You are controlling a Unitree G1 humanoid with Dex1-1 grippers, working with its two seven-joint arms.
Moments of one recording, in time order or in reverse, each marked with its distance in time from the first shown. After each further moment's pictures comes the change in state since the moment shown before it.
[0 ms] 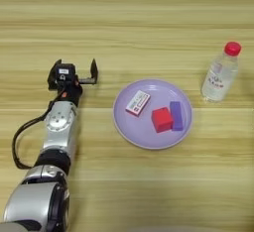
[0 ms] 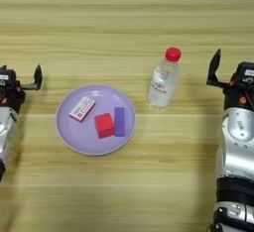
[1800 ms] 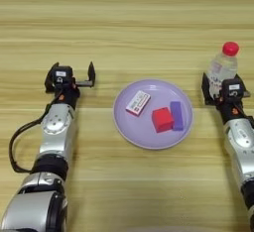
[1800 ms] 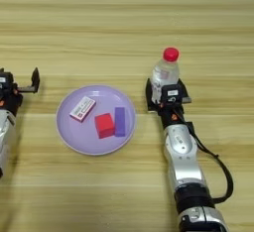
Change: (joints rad) left arm 0.043 0.001 0.004 -0.058 -0.005 0.075 -0.006; right arm 0.036 0.167 0.271 0.161 -0.088 -0.119 0.062
